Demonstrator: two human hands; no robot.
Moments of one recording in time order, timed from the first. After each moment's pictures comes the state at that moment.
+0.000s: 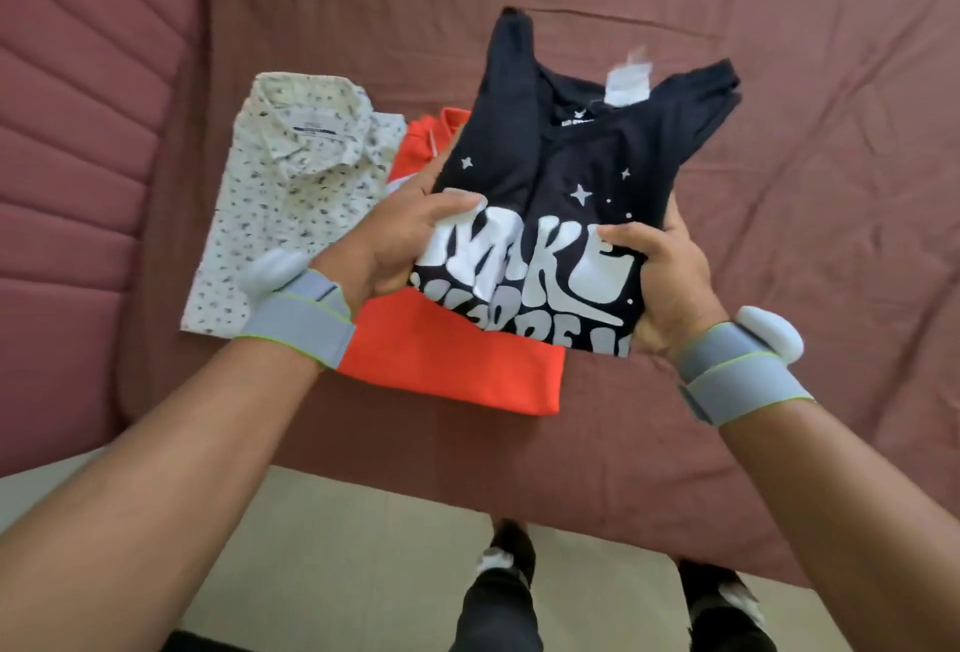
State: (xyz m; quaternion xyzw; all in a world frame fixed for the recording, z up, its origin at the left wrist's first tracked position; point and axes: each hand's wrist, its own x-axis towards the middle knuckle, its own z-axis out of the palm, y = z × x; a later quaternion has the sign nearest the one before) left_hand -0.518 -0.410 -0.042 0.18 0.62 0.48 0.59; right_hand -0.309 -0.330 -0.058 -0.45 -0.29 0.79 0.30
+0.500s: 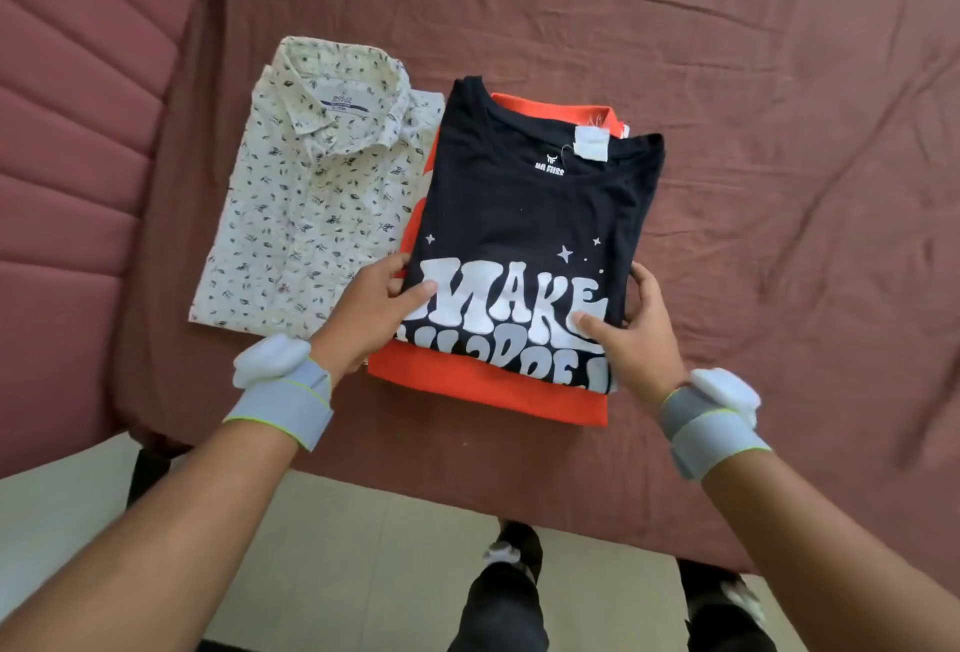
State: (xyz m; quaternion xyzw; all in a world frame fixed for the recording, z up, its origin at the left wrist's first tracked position) left_hand -0.569 -0.519 -0.122 0.20 0.77 0.33 0.51; right_hand -0.324 -0.400 -0.134 -0.58 -0.51 0.63 0.14
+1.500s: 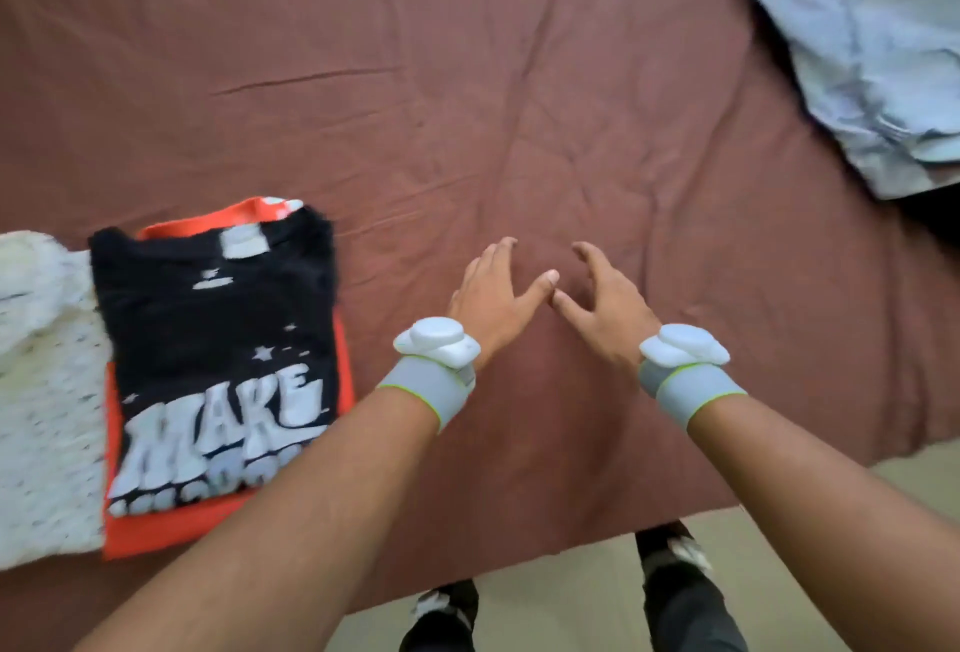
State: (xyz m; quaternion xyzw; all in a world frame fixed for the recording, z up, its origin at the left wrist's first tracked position) left_hand -0.223 -0.286 -0.140 0.57 0.69 0.12 0.42; right_hand -0.063 -0.278 -0.134 -0.65 -0.64 0.40 0.07
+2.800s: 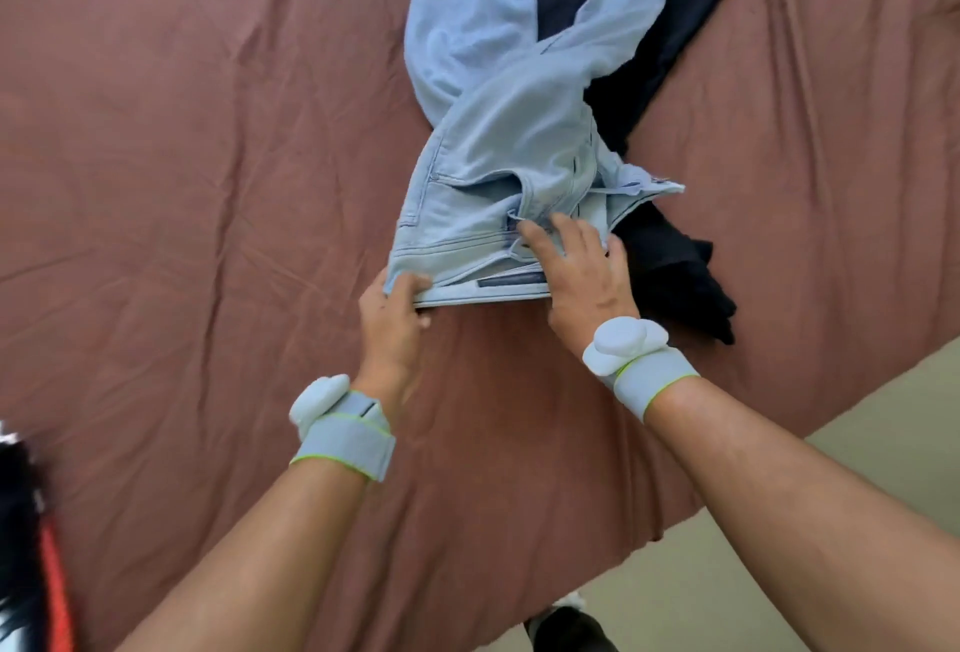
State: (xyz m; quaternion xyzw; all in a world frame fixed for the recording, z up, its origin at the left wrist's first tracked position) left_hand 0.033 -0.132 -0.107 0.23 0.65 0.48 0.55; right_hand 0.216 -0.124 -0.116 -0.65 -0.76 0.03 0.02
